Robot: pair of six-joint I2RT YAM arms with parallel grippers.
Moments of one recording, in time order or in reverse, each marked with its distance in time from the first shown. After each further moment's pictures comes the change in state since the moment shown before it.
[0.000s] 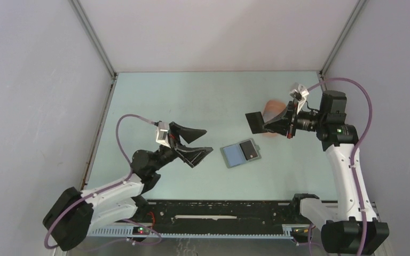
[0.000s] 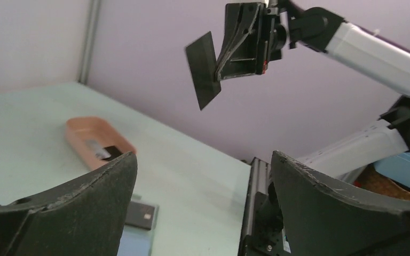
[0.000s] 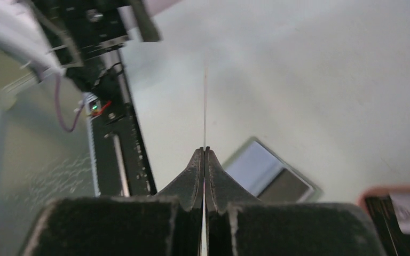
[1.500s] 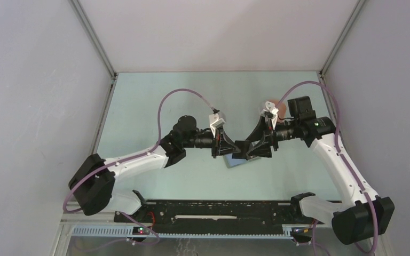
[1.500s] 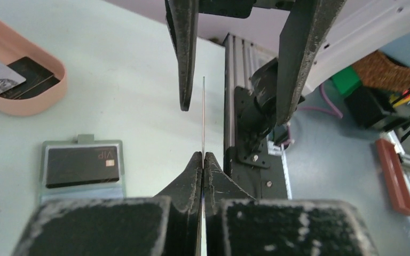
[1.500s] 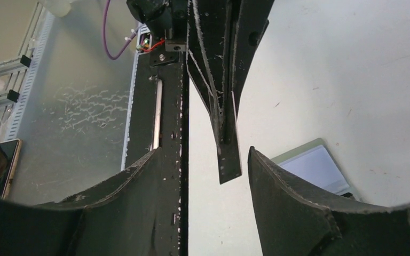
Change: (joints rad) left arm -0.153 0.445 0.501 -0.543 0.306 0.247; right arm 0.300 0.079 -0.025 -0.242 -0.068 -0.392
